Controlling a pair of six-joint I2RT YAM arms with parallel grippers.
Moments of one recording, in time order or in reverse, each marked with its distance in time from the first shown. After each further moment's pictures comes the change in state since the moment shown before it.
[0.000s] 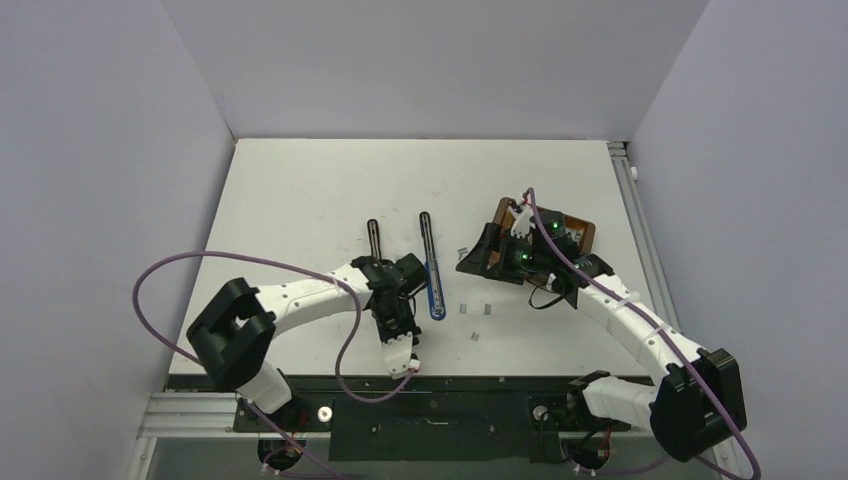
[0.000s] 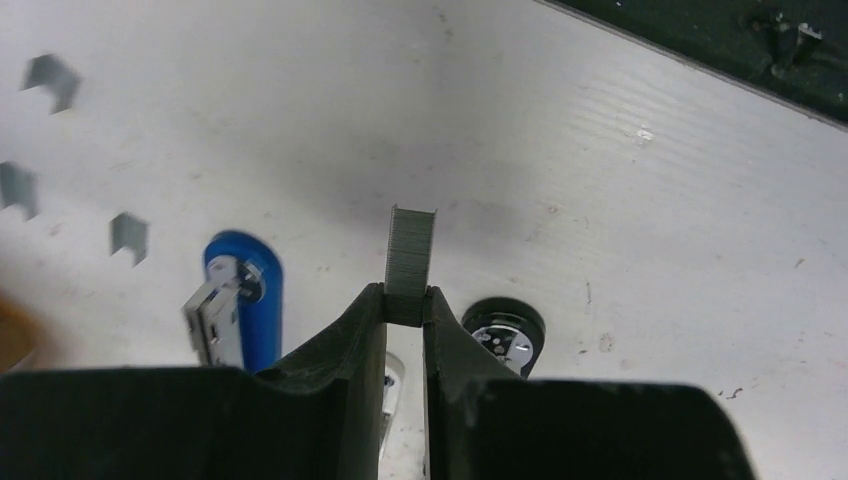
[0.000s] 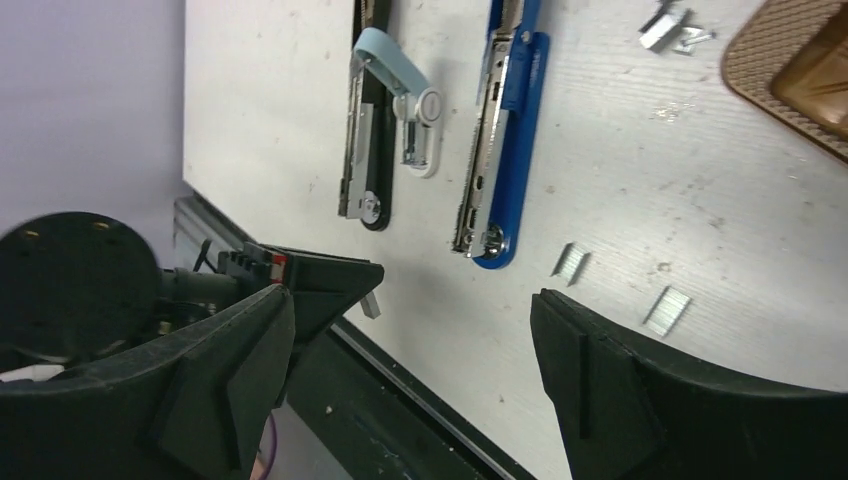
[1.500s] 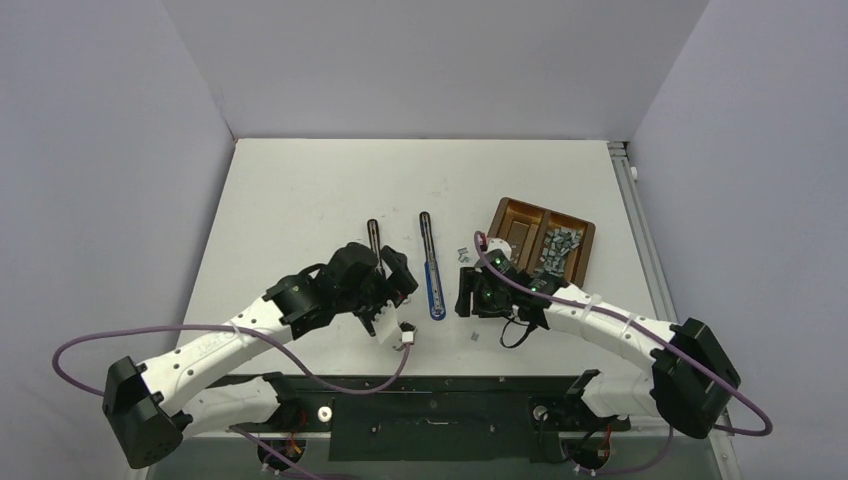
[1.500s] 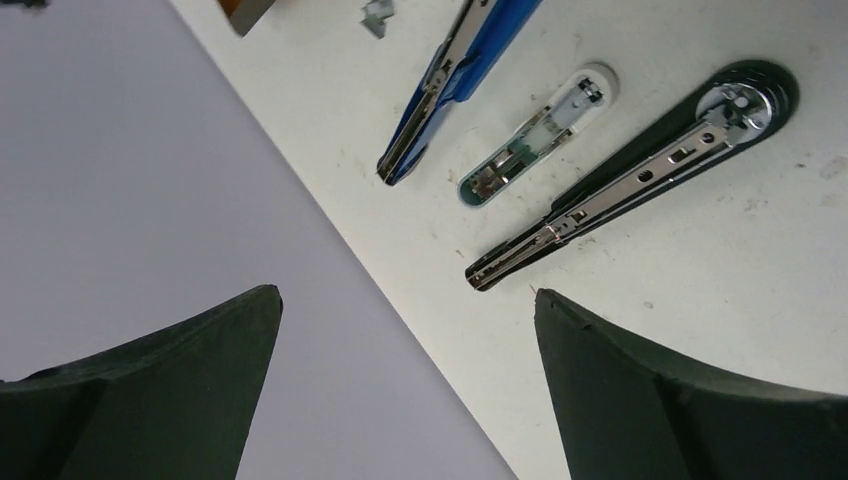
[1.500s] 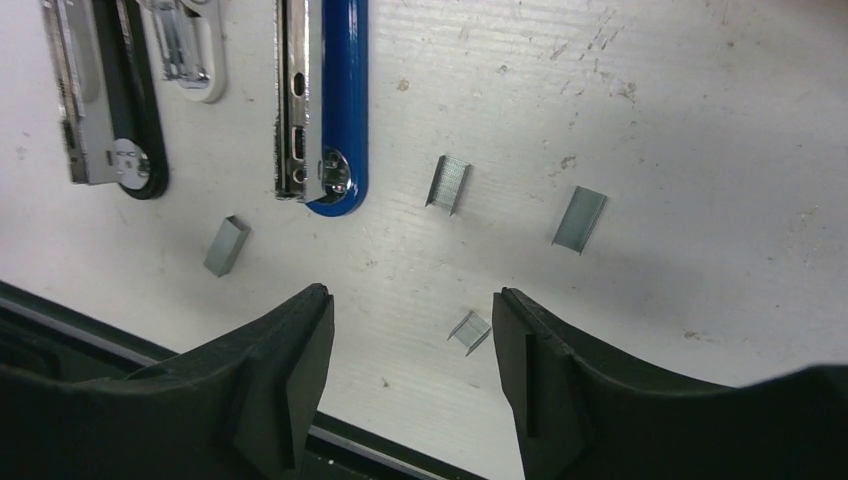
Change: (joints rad) left arm 0.044 -0.421 -0.114 0.265 -0.277 -0.206; right arm 0.338 0.045 -0.063 -0.151 0.539 0.023
